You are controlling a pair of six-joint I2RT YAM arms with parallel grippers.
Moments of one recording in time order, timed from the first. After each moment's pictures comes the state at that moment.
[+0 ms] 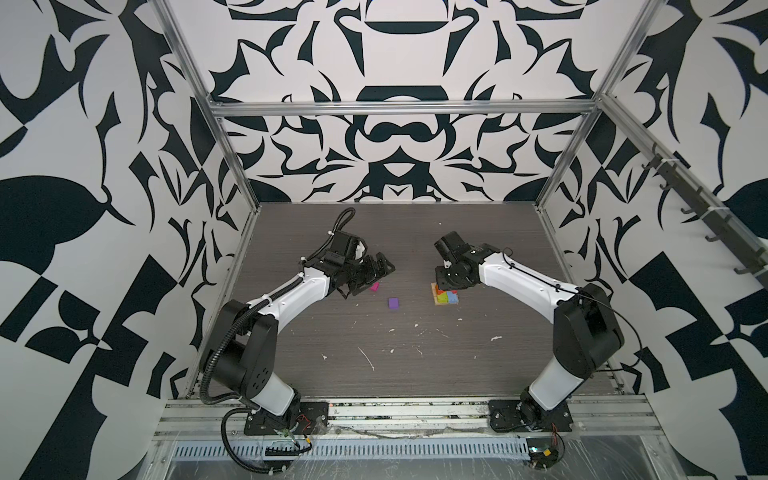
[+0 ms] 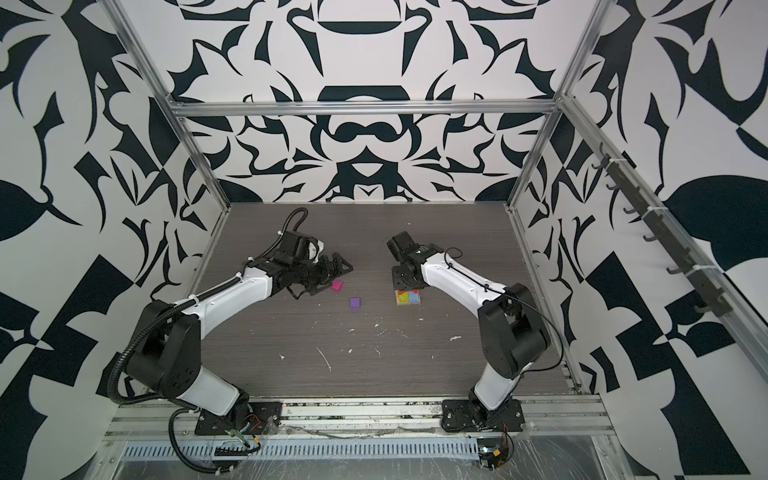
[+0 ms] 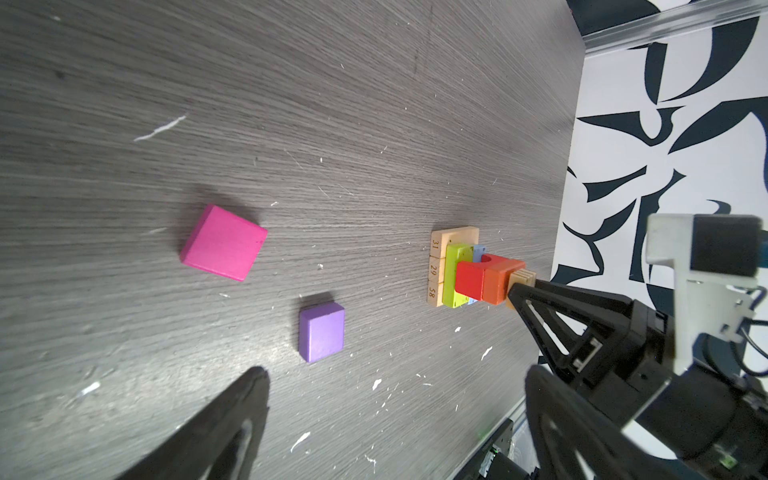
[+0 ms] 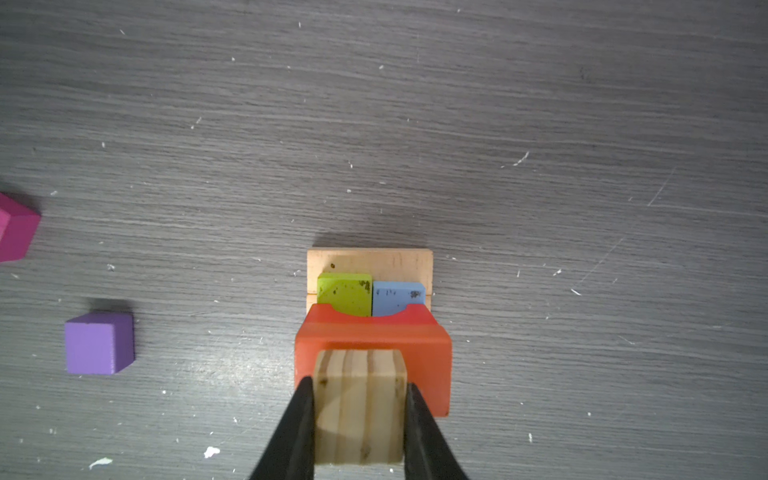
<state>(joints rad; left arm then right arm) -0.47 1.56 1.02 -0.30 0.44 -0.83 0.54 1.68 1.24 -0.77 0.14 0.43</state>
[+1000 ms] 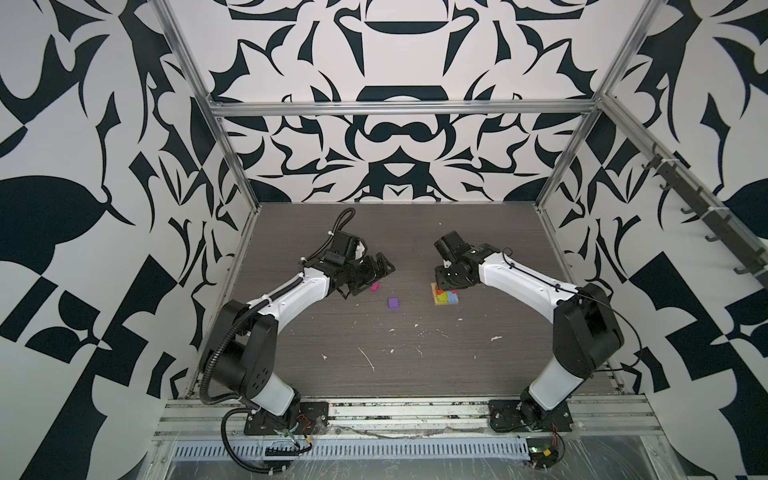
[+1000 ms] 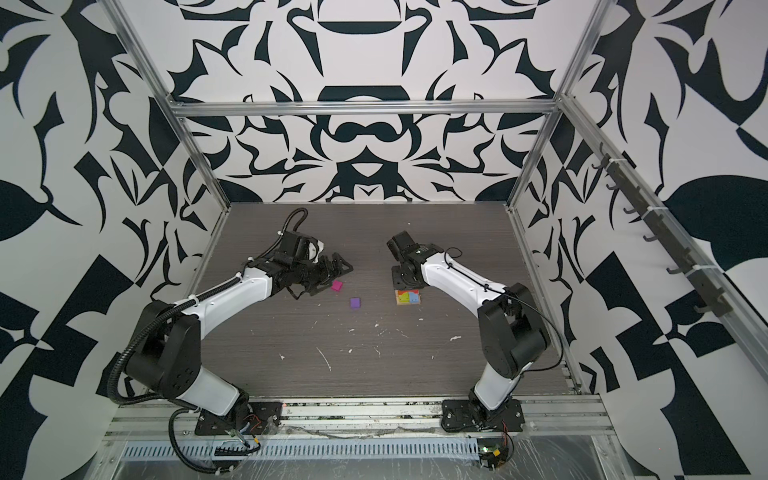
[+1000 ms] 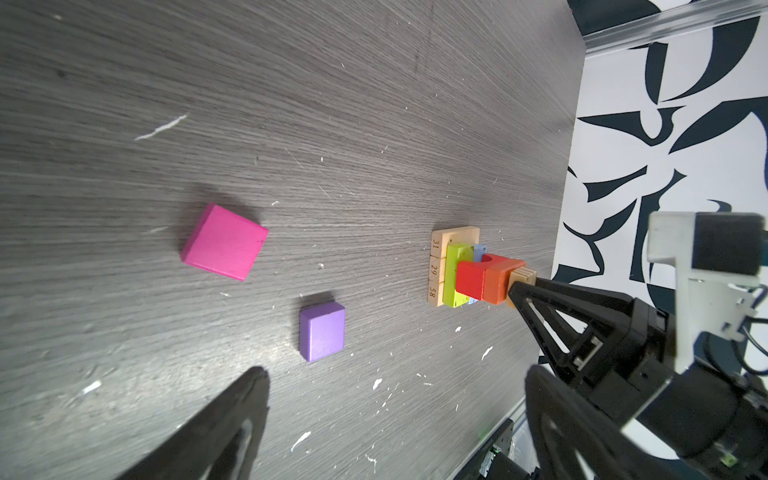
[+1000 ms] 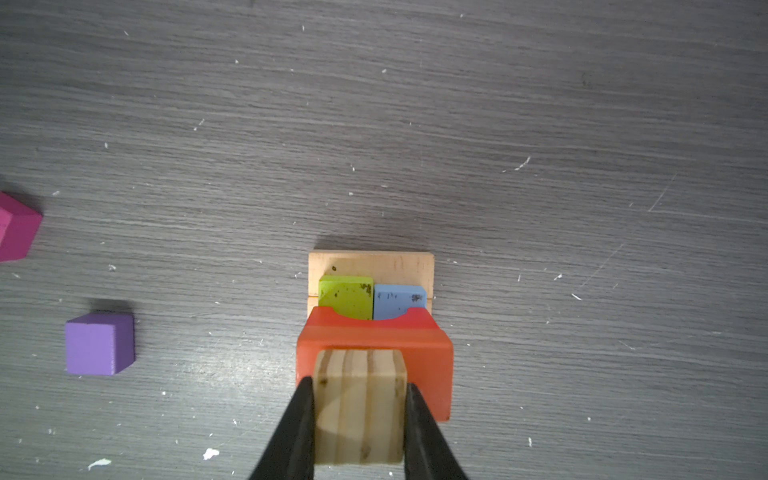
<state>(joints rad) -0.47 1.56 1.02 -0.30 0.44 -0.83 0.54 1.68 1.24 -0.76 0.14 0.42</state>
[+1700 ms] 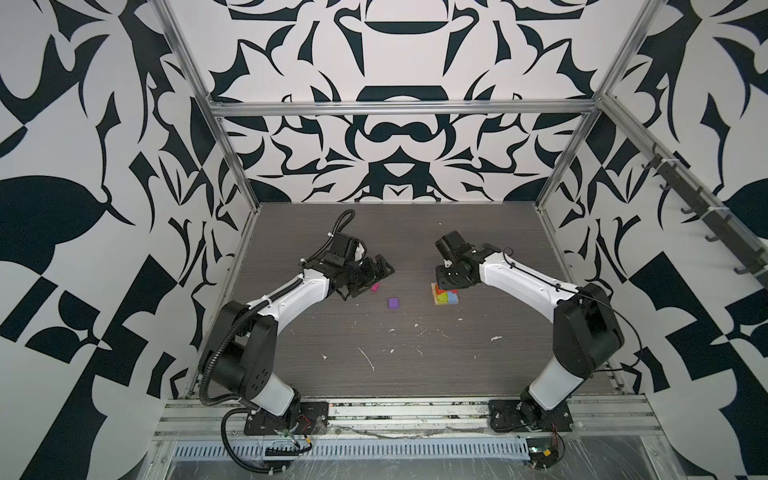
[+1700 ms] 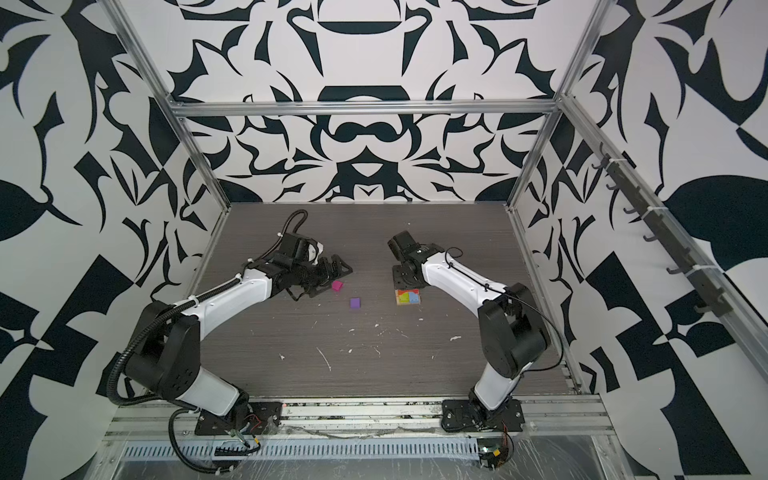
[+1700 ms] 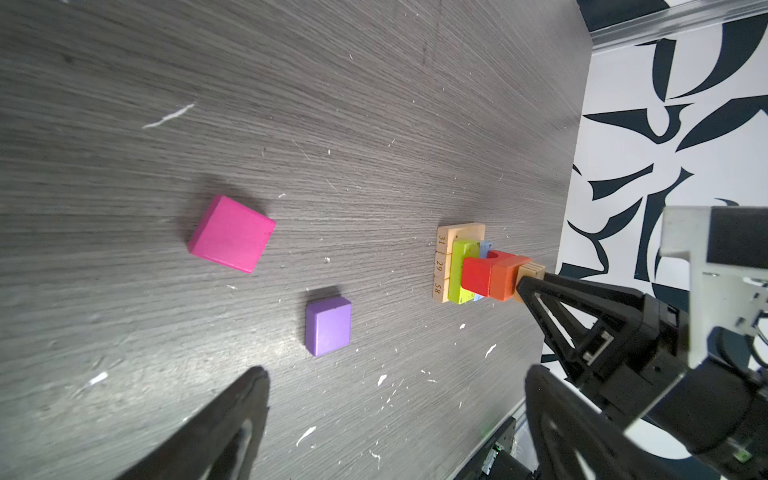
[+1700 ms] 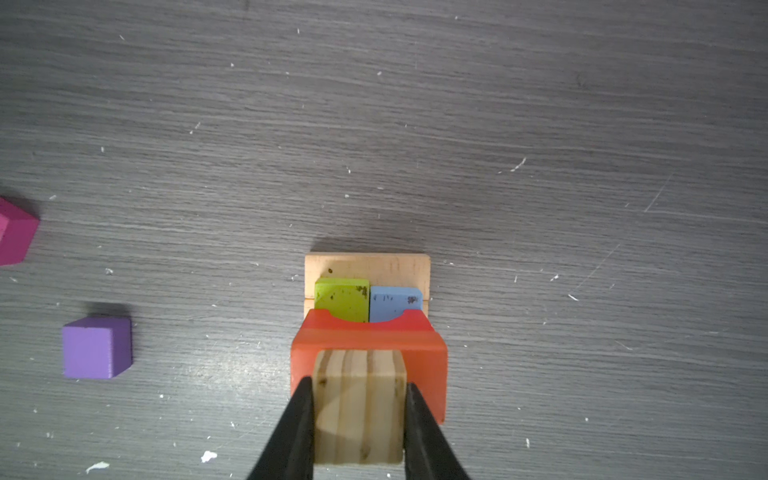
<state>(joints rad) -0.47 1.55 1.00 -0.30 0.44 -0.83 0.54 1.68 1.24 -0.76 0.14 0.42</state>
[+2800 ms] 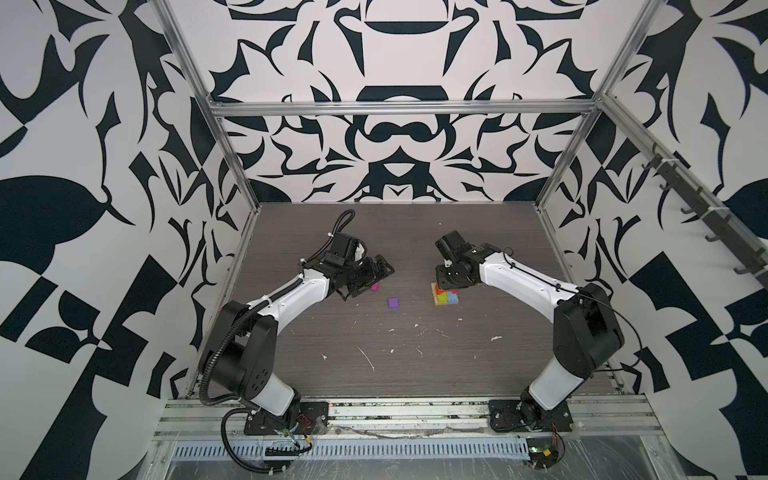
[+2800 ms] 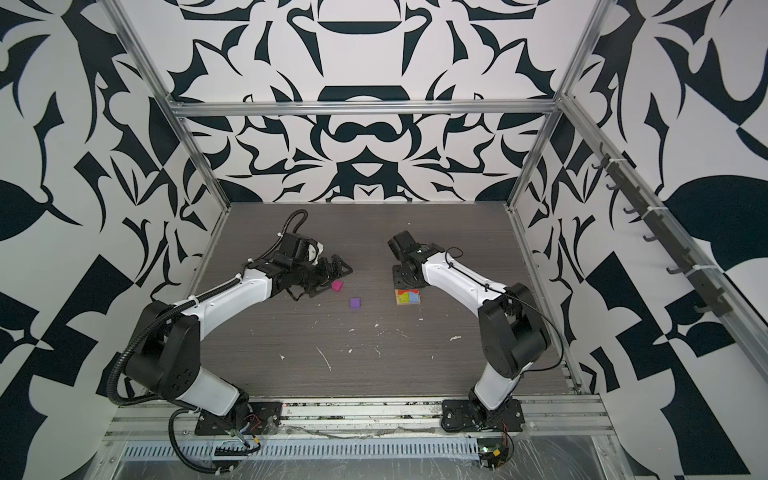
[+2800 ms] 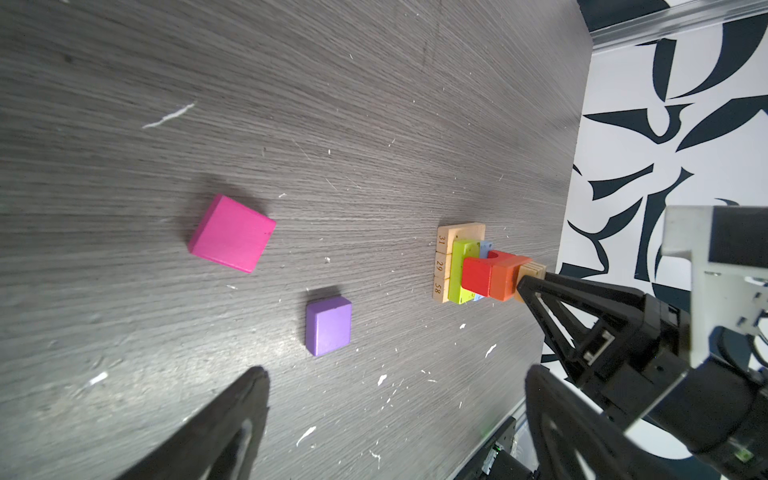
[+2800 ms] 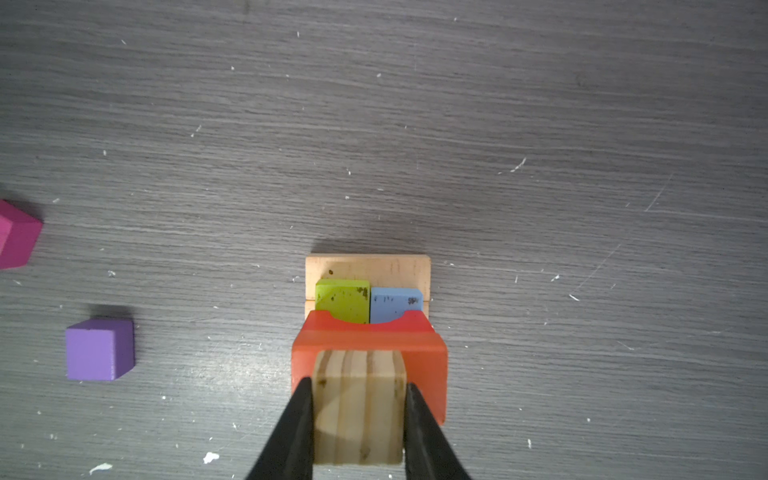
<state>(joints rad) -0.47 1.55 1.00 -0.30 0.44 -0.83 0.54 1.68 1.24 -0.76 0.14 0.43</state>
